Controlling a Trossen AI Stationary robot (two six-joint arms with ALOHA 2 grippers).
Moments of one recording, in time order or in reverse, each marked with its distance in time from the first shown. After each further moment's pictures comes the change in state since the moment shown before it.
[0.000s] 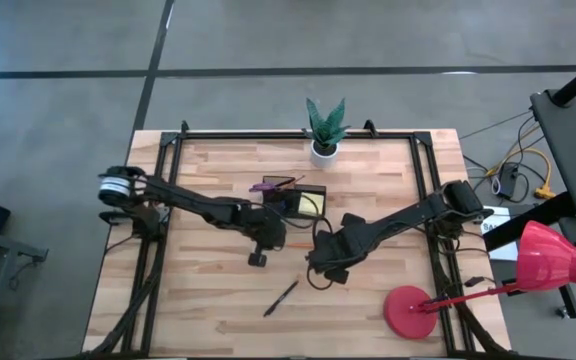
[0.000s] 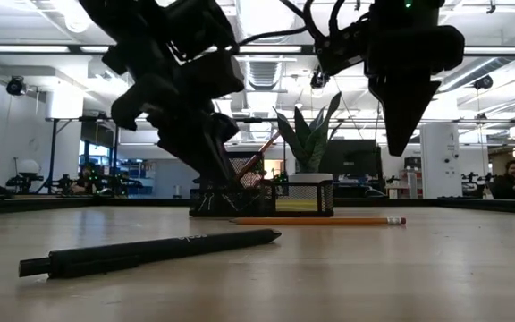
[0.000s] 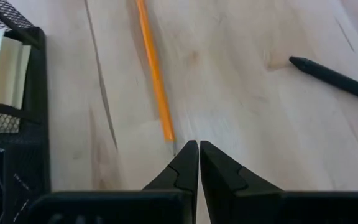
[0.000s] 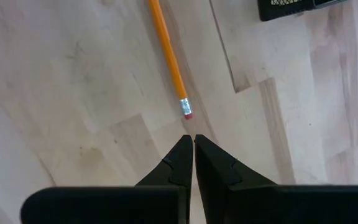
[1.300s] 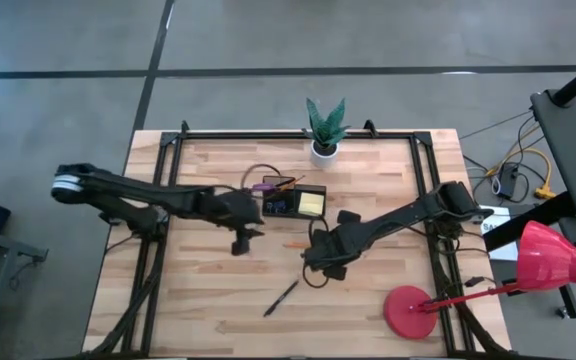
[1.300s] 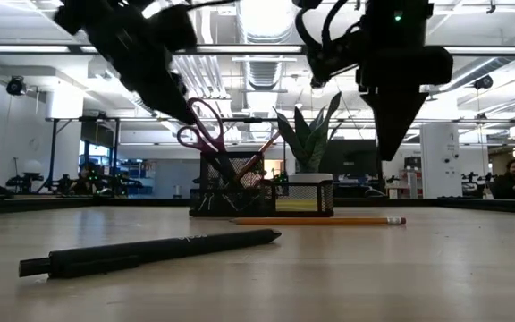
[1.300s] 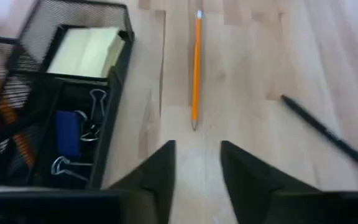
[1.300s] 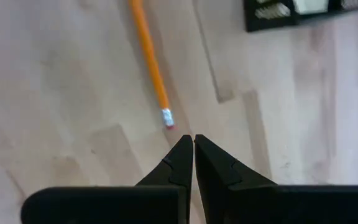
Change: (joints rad) left arm 0.006 -0.385 -0.132 -0.116 -0.114 -0.281; right arm -0.023 0.036 0.025 -0.030 0.041 -0.064
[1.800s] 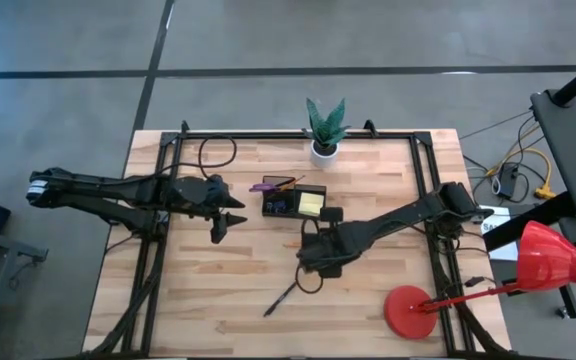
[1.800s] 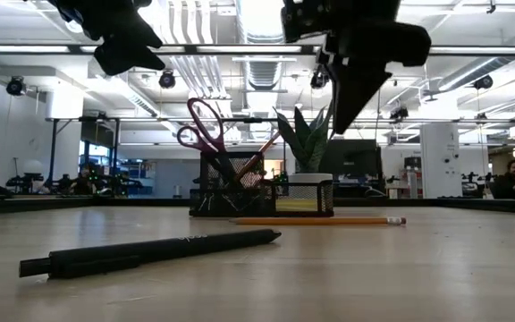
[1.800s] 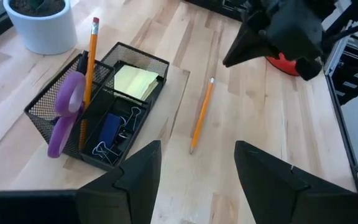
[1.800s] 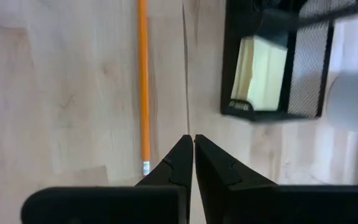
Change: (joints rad) left arm 0.000 -0.388 -0.030 -0.150 -0.105 -0.267; right arm 0.012 0.010 0.105 0.063 0.146 -0.300
